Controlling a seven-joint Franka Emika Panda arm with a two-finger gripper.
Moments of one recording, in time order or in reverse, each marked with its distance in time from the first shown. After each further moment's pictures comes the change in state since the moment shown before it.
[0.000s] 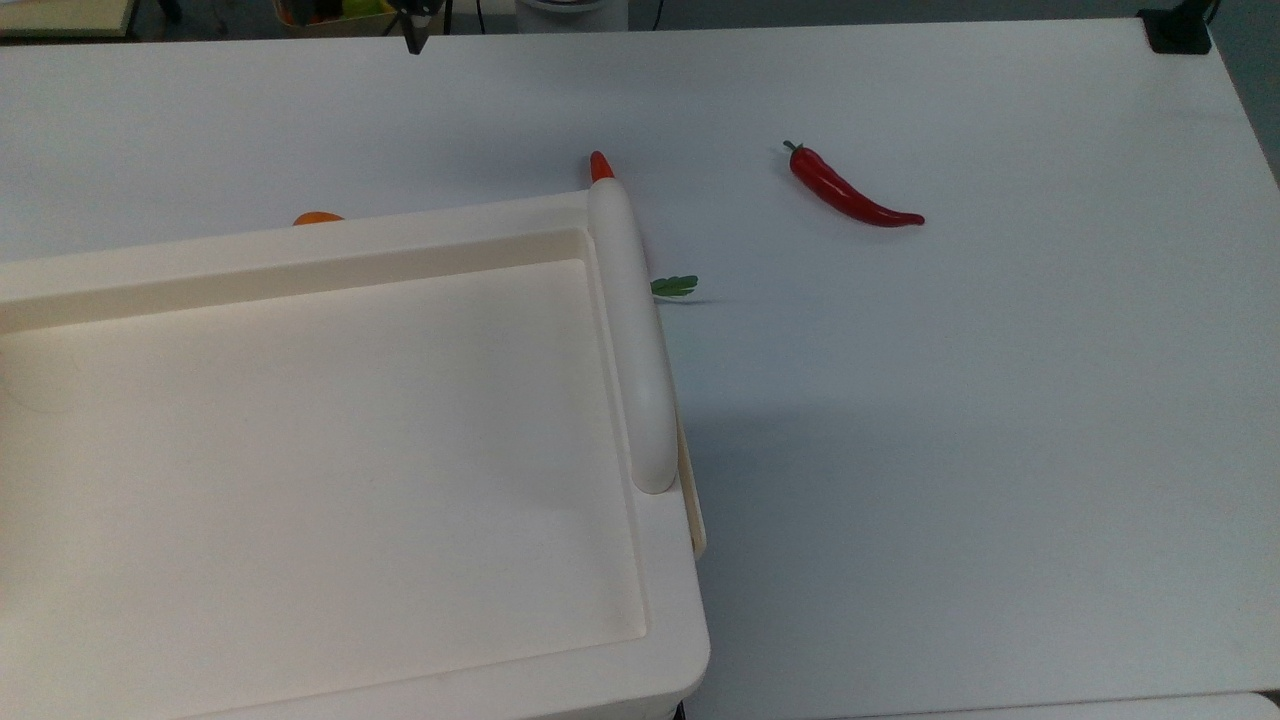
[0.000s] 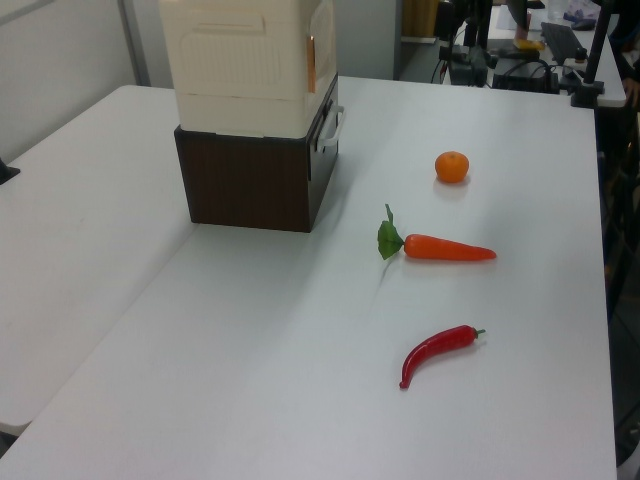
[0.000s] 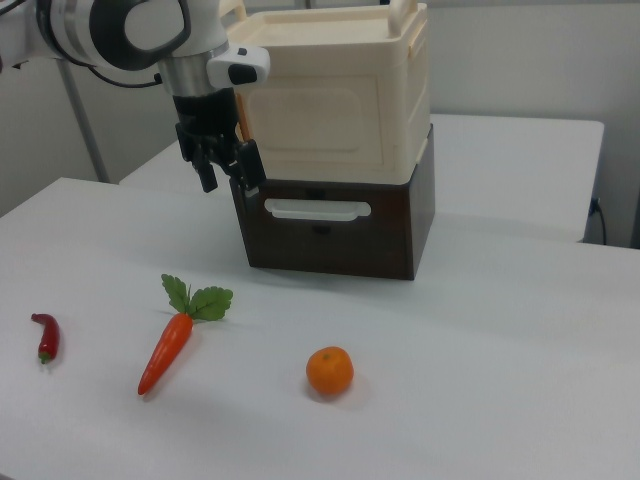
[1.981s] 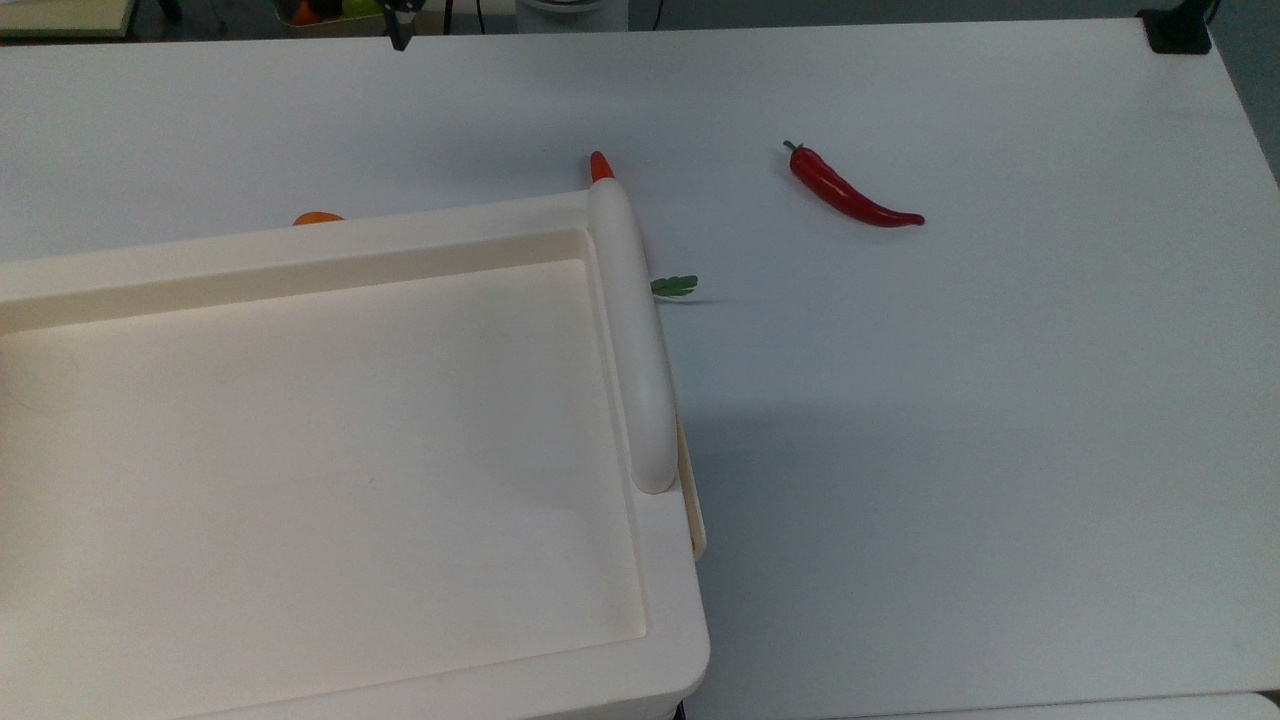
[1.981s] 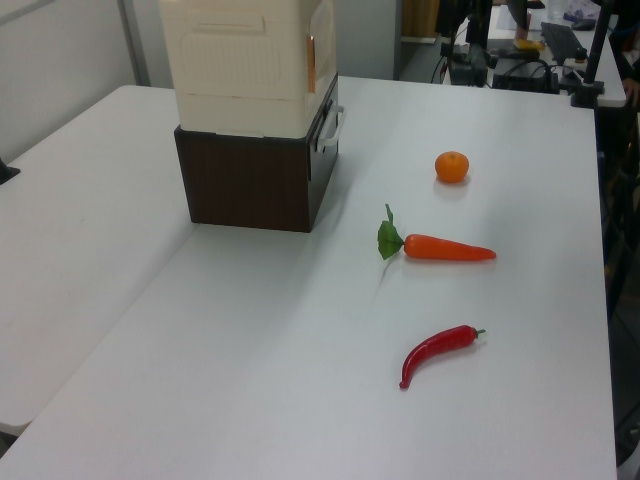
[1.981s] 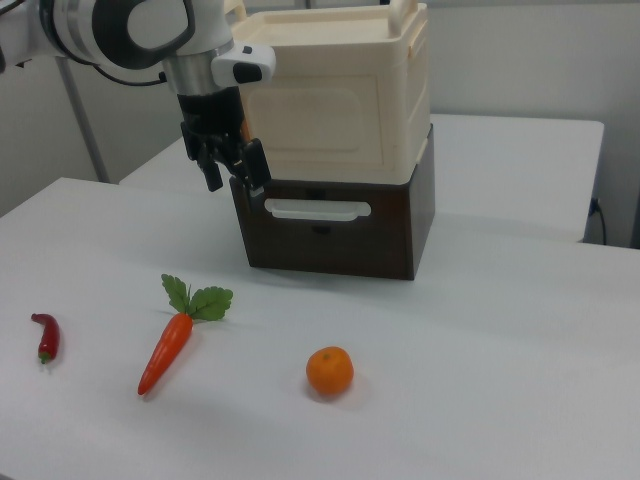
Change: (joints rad) arm -0.012 0.000 -0.005 0.006 0.000 0.000 0.000
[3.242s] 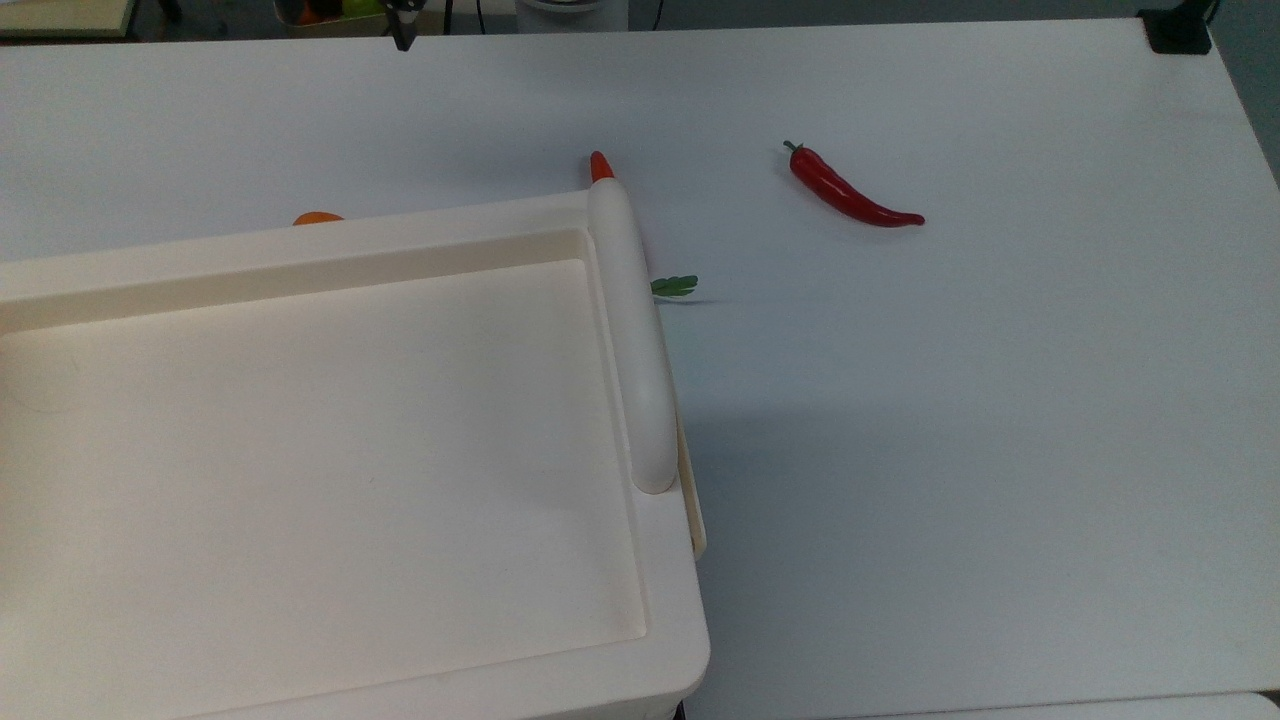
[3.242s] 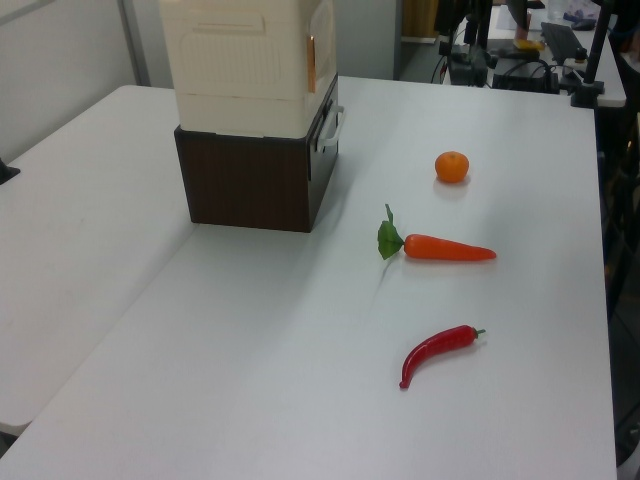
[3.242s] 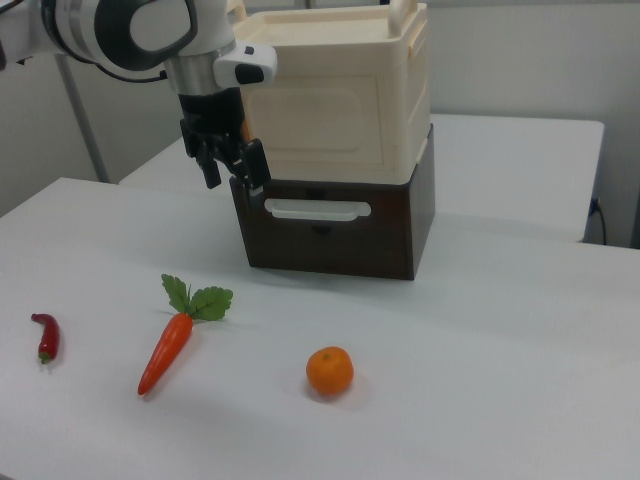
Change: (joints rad) arm -0.008 0.000 -0.001 0.000 0.038 0.007 -0.017
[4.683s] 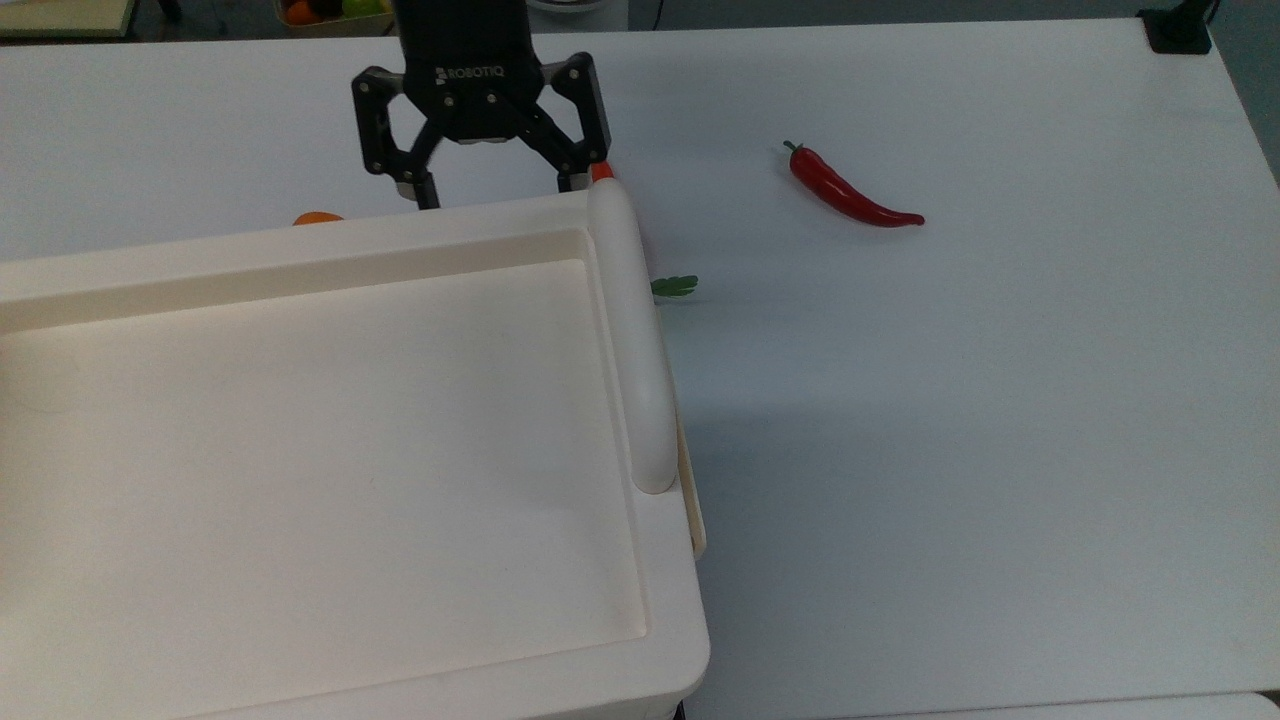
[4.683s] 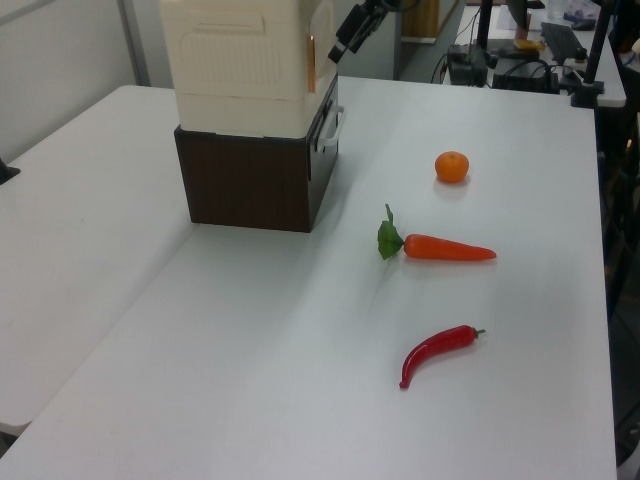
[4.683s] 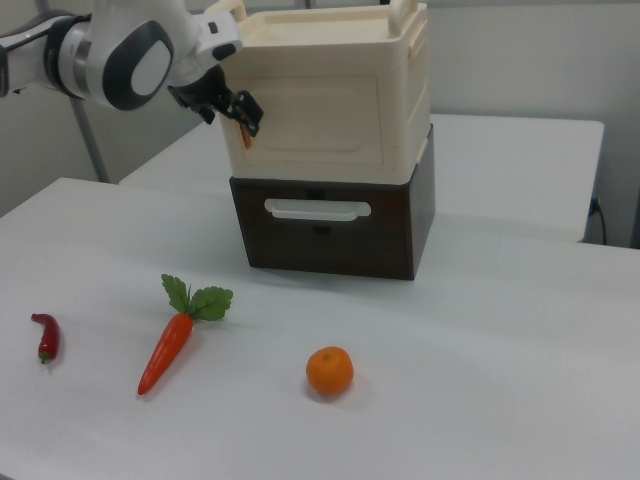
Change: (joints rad) arm 0.170 0.140 0.032 -0.007 0.118 0.688 -0.119
